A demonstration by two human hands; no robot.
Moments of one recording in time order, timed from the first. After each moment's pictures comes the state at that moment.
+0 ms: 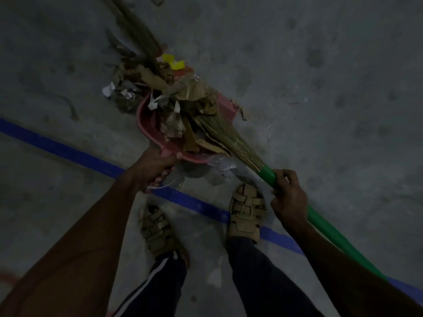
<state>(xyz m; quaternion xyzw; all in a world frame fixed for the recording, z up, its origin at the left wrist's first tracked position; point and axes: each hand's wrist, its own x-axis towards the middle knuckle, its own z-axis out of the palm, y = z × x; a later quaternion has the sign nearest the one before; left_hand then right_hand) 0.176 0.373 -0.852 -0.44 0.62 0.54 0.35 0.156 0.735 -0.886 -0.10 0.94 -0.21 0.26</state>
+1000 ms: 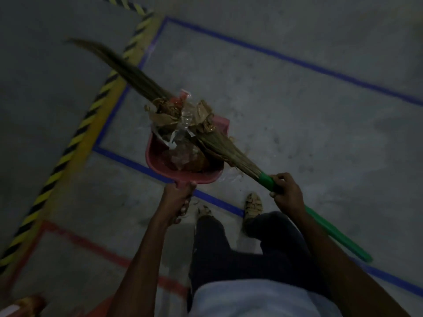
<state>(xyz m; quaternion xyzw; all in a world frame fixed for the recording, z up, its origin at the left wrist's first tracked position) 0.306 0.334 -0.273 -0.48 0.60 0.62 0.16 0.185 0.640 -0.331 -0.05 0.92 -0.28 0.26</state>
